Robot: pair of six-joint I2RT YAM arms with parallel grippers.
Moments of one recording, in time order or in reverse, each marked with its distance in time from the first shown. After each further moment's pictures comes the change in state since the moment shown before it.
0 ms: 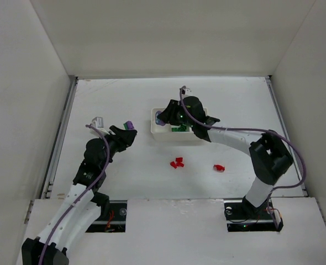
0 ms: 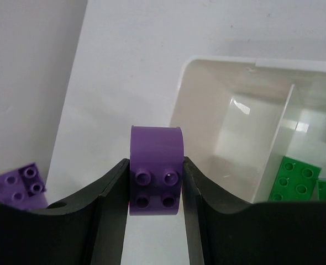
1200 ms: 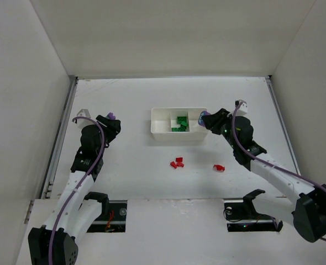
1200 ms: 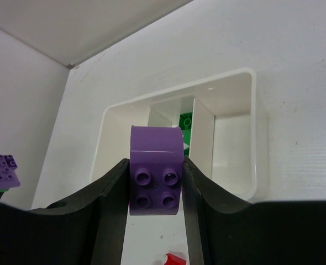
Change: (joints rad) left arm 0.169 0.169 0.155 -0.108 -0.188 -0.005; right arm -0.235 -0.683 -0.557 0.071 0.177 -0.036
